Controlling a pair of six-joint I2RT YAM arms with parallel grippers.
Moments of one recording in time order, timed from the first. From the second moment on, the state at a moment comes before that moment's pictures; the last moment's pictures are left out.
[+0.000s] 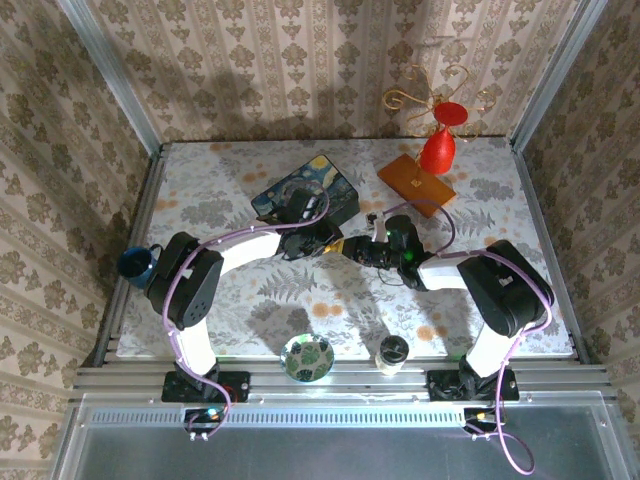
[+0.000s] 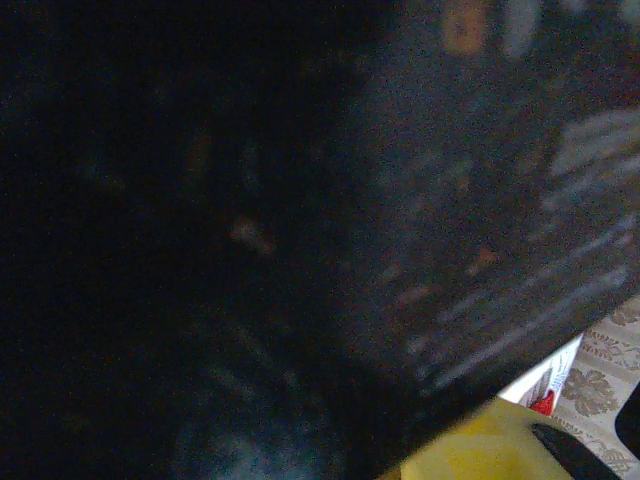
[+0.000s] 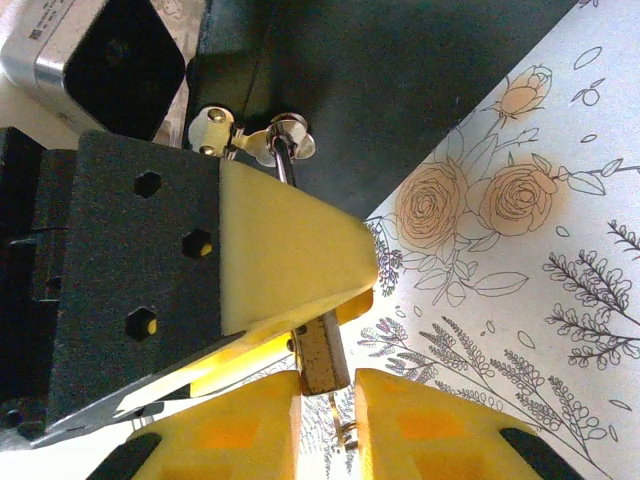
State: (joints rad) left arm -0.68 1.81 1.14 -0.19 0.30 -1.14; right arm 0.47 1.72 0.65 0.59 -0.51 0.85
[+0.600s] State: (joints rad) left arm -0.68 1.81 1.14 -0.20 0.30 -1.14; right arm 0.46 1.71 0.63 0.62 -0.51 0.86
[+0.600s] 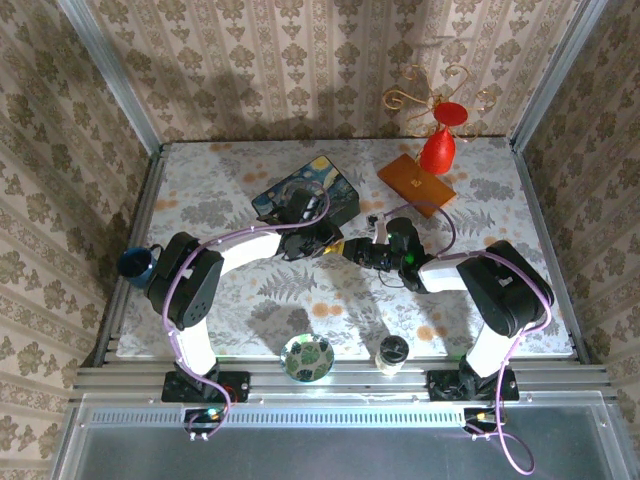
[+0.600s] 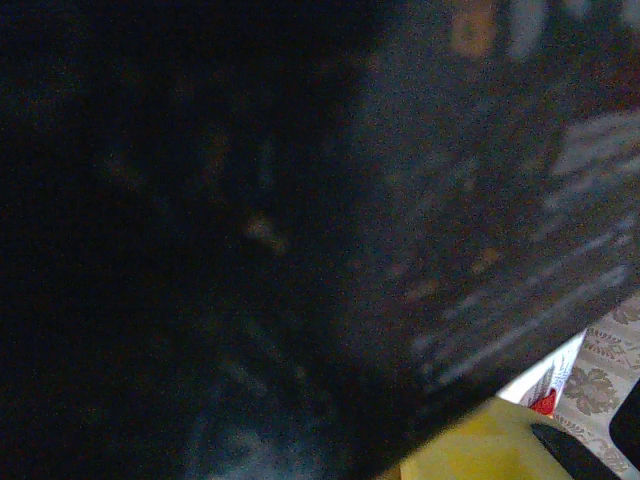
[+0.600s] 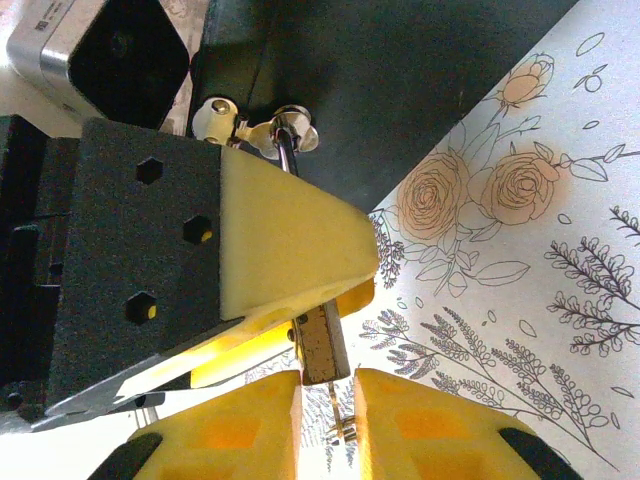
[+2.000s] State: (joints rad) left arm -0.68 1.81 1.14 -0.20 0.31 -1.15; right arm 0.46 1.74 0.61 0.68 -0.52 0.91
